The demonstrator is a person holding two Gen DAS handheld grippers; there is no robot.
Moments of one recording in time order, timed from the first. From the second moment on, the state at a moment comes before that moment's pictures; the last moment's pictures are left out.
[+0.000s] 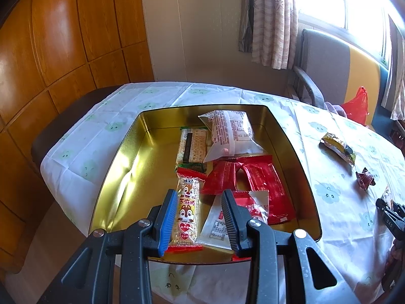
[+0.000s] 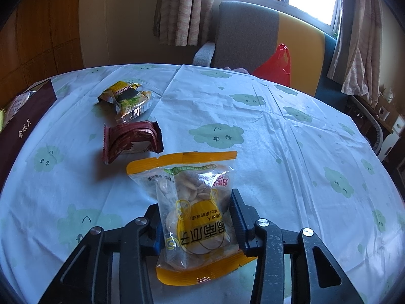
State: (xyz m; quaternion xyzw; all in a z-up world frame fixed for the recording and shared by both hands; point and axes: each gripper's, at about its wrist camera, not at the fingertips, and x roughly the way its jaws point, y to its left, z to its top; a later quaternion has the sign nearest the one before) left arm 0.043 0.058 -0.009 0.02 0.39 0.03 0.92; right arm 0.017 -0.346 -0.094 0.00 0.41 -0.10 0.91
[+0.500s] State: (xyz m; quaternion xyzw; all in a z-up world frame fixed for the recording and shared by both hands) left arm 0.037 0.069 -0.005 0.02 0.38 0.05 0.92; right arm 0.020 -0.338 -0.078 0.04 0.41 -0.09 0.91
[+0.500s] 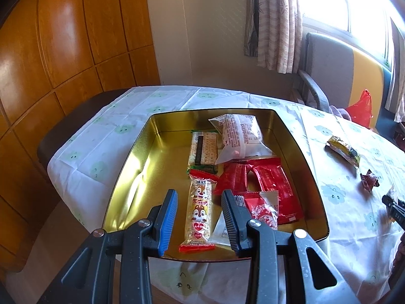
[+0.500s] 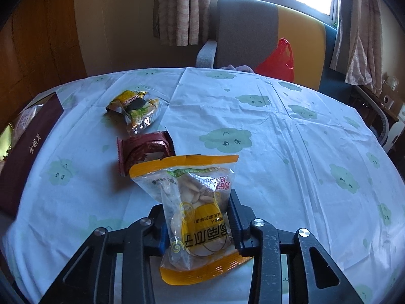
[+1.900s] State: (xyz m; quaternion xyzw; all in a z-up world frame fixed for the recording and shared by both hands) left arm 0.036 0.118 -0.011 -0.01 0.37 0.12 0.92; right arm 0.078 -0.046 -0.008 -0.03 0.38 0.21 0.90
